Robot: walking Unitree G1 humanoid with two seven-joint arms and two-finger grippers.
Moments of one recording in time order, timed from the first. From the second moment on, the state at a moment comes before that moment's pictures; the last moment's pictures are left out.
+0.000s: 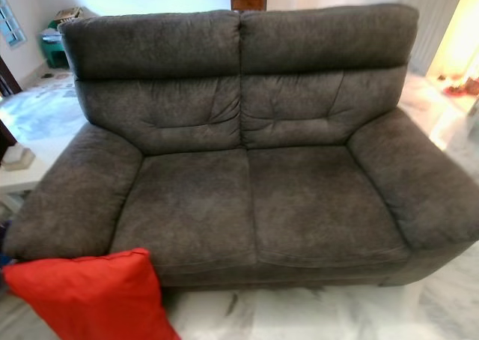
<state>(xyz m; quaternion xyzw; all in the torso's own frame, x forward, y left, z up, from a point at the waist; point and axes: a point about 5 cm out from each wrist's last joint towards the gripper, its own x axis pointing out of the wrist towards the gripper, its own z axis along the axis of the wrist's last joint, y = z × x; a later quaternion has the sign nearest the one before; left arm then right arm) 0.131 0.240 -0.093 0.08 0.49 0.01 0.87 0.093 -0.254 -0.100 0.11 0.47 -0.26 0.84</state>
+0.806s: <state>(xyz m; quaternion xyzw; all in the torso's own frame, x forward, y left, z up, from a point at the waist) 0.142 0.239 -0.089 0.08 0.47 0.01 0.88 0.103 -0.250 -0.099 0.11 0.46 -0.25 0.85</state>
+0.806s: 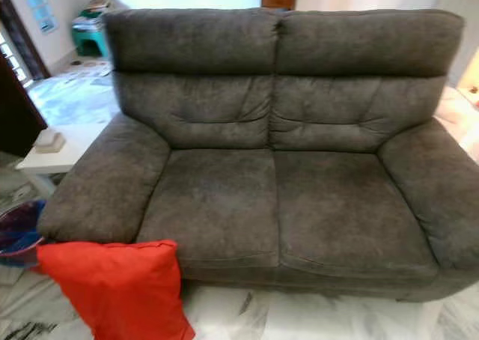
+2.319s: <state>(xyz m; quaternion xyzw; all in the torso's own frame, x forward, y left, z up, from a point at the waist) 0.146 0.230 -0.089 0.08 0.47 0.00 0.88 0.113 -0.263 -0.092 0.10 0.44 -0.26 0.85</state>
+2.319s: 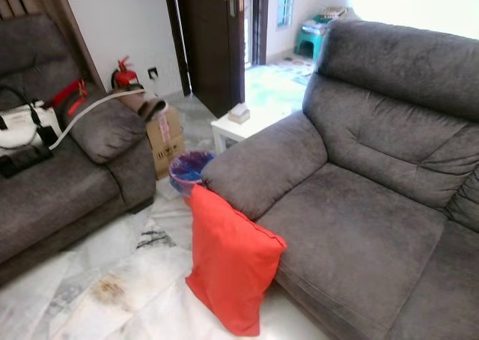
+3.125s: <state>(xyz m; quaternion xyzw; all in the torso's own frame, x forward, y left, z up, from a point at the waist) 0.143 0.232 -0.089 0.10 0.47 -0.02 0.88 0.115 -0.252 -0.095 0.10 0.45 -0.24 0.85</state>
